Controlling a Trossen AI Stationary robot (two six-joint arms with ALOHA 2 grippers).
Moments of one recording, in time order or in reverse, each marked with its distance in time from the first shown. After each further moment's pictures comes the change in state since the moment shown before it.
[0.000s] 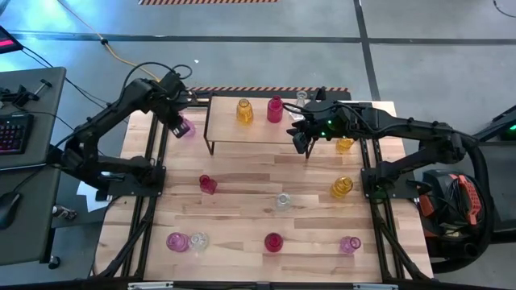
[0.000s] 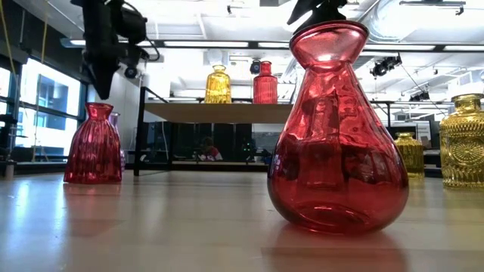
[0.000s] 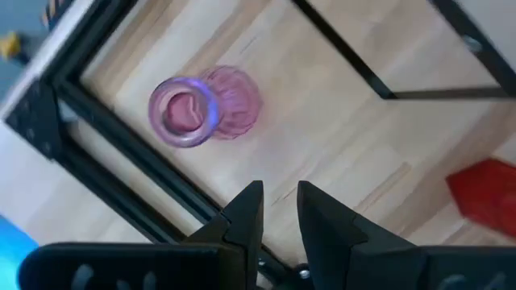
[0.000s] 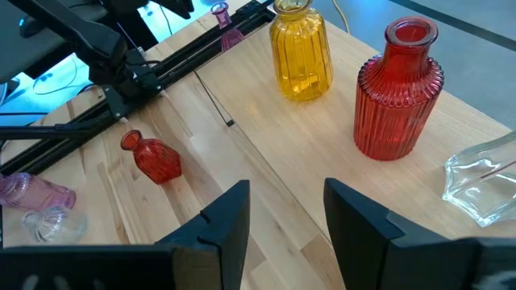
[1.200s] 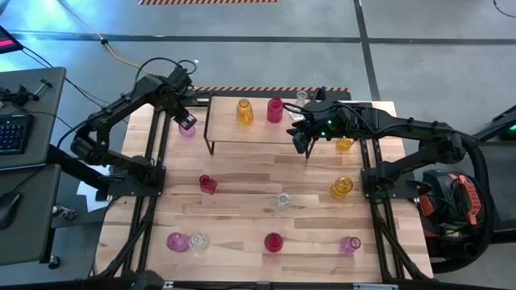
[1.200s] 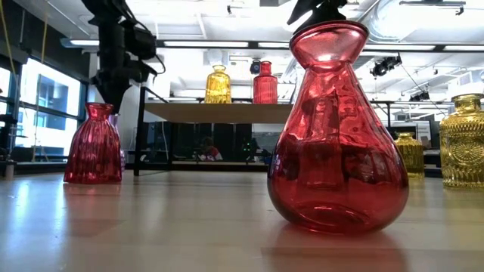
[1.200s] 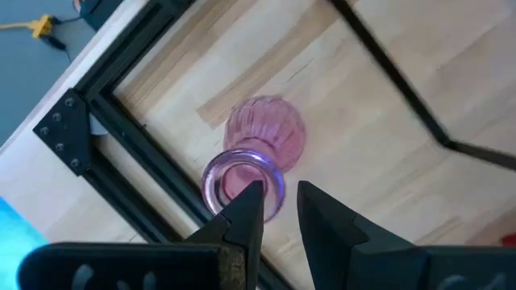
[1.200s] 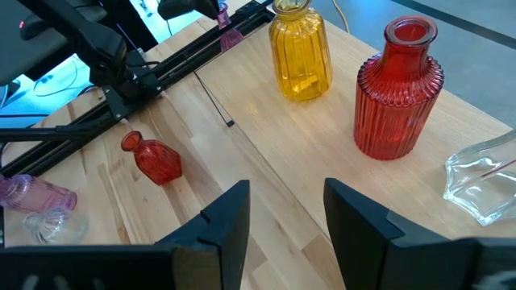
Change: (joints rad) left arm 0.039 0.141 0.002 0.129 -0.079 -0.017; right arm 0.000 0.000 0.000 0.000 0.000 0.008
